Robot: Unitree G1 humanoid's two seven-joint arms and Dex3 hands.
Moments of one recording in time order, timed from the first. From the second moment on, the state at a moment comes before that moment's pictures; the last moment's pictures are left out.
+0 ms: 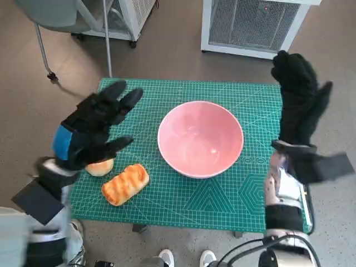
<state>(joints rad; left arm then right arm) -0.23 0.62 0.16 -0.21 0.01 -0.10 -0.50 -0.63 -0.11 -0.22 0.47 0.19 -0.73 0.18</state>
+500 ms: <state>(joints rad) -0.08 0.90 0.14 -0.62 0.20 0.35 -0.71 -0.55 -0.11 -0.17 0.21 0.16 -0.64 0.16</state>
